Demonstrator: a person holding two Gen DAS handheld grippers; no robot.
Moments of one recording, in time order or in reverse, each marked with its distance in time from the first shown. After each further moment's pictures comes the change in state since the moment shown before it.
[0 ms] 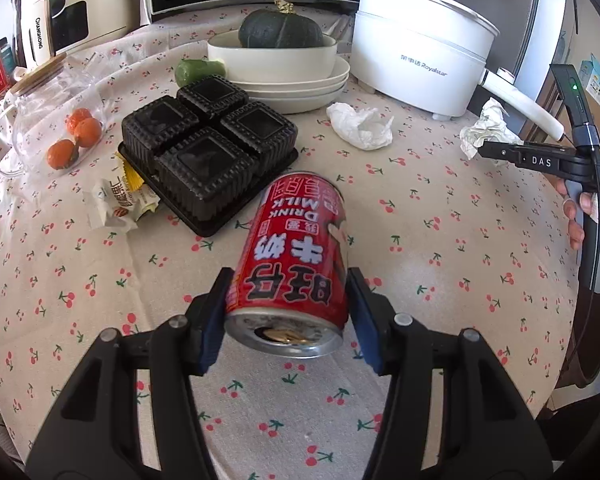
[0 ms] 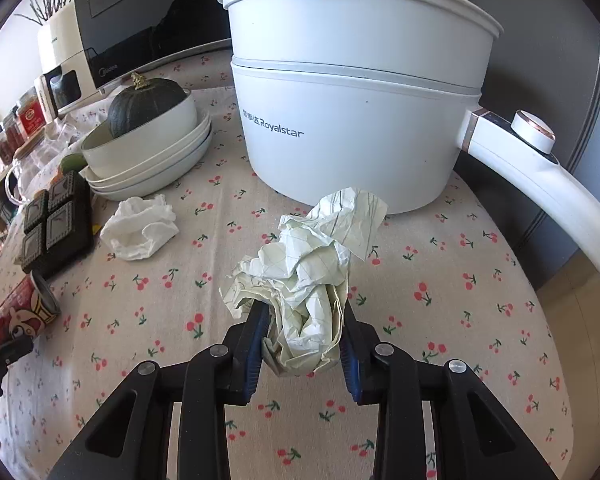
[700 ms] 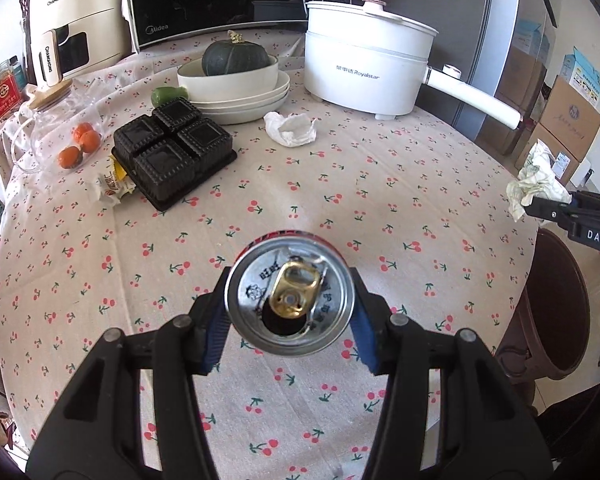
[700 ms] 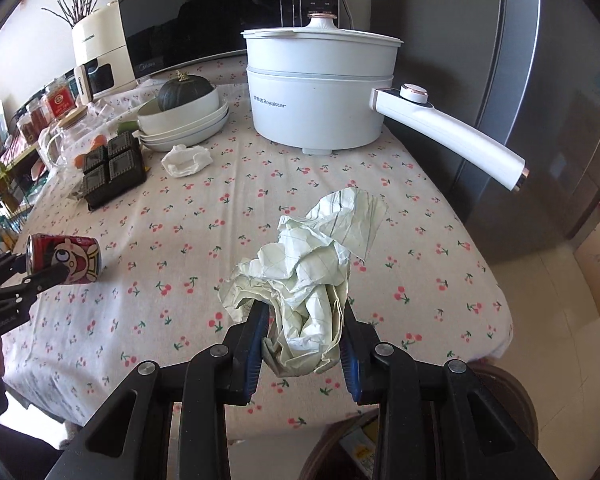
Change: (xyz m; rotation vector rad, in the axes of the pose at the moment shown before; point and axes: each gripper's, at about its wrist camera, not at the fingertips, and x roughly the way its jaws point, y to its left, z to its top) left arm -0.057 -0.064 -0.035 0.010 -0.051 0.006; right arm -0.125 -0.011 -0.099 0.028 0.004 -0.034
